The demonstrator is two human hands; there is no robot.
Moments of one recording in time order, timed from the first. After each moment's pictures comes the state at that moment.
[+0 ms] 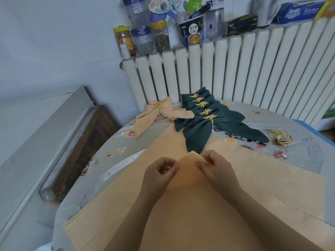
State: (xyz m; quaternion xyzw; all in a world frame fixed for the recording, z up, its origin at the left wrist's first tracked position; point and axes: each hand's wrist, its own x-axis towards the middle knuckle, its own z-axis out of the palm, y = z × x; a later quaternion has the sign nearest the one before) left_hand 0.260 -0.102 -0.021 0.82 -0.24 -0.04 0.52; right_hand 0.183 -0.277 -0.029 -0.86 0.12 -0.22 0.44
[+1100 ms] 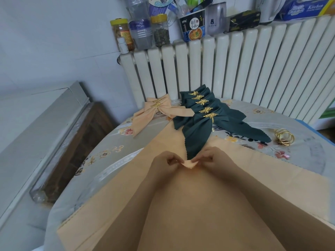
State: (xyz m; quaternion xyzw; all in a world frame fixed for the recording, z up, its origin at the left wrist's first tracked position) left_hand 0.309 -0.130 -0.047 0.85 -0.29 -0.10 0.42; right_hand 0.226 -0.321 -0.050 -0.90 0.02 -0.08 0.43
